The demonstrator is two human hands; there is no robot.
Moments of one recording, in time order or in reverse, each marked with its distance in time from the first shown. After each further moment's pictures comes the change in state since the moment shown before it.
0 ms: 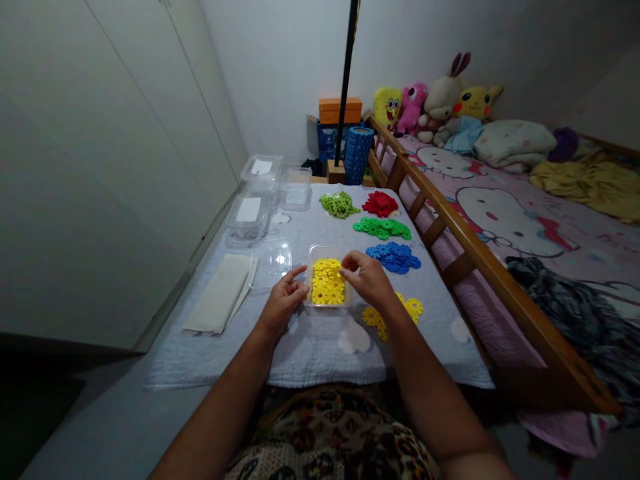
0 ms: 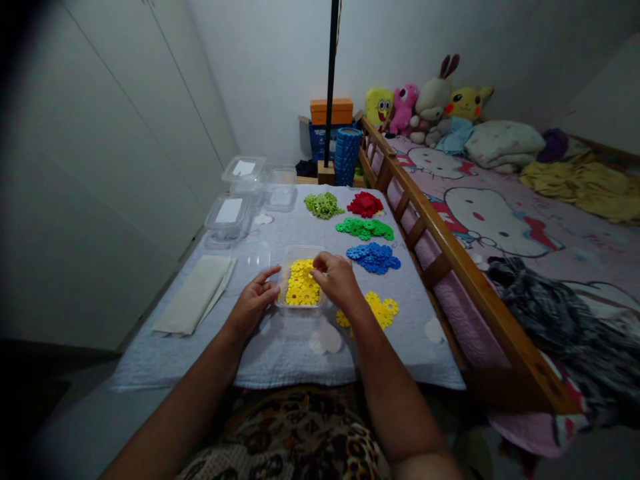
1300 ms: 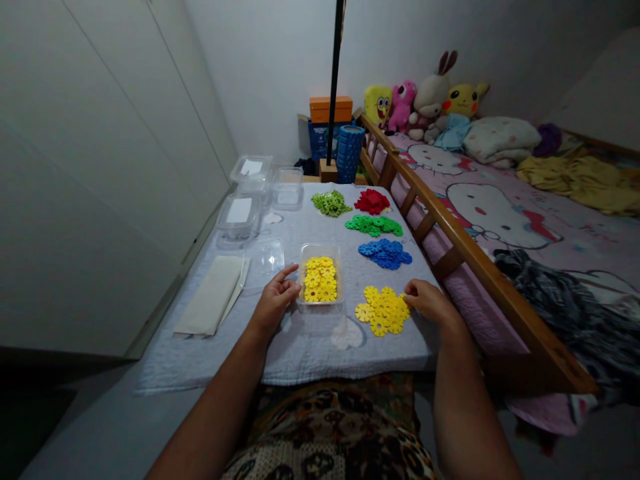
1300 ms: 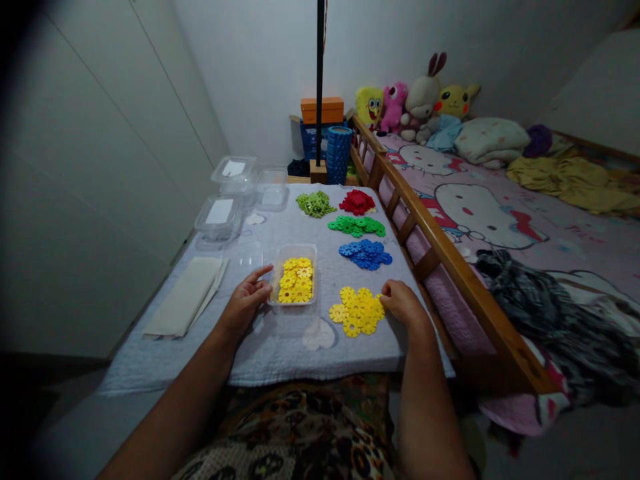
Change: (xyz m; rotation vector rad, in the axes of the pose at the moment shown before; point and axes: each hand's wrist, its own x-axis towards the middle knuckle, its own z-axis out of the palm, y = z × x) left_hand -0.001 0.002 0.001 0.005 0.016 -0.002; right_hand -0.088 0.137 -0.087 -0.259 -0.080 0.469
